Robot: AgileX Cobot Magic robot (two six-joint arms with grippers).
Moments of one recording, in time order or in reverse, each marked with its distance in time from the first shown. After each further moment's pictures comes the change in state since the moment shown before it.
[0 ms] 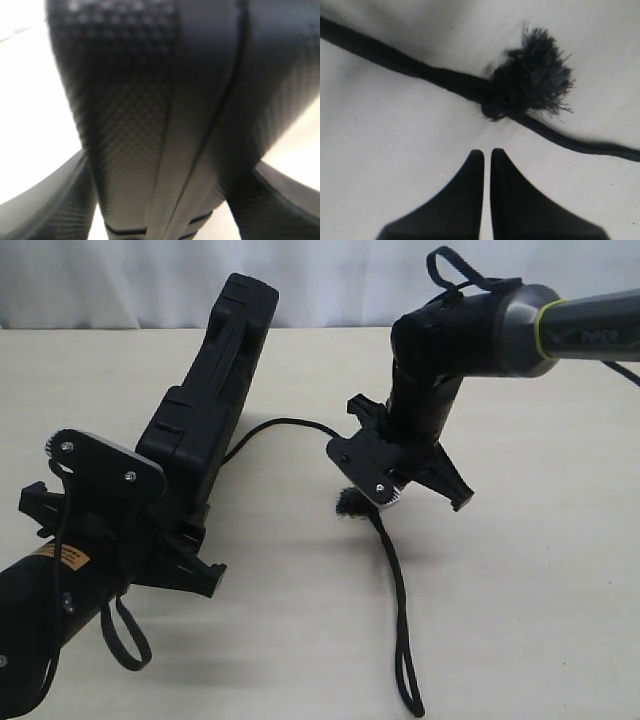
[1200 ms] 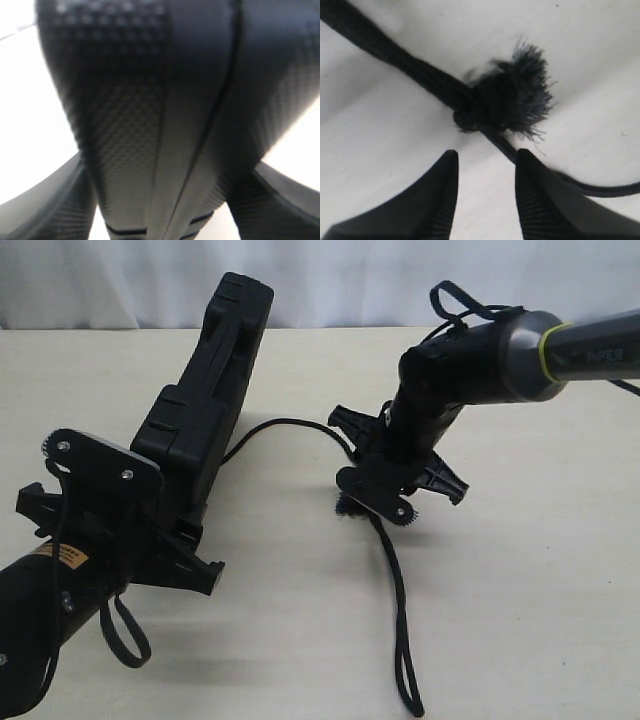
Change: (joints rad) left arm 0.000 0.000 0.000 -0.009 -0.002 -0.006; right arm 0.000 -0.013 0.107 0.017 -0.241 -0.320
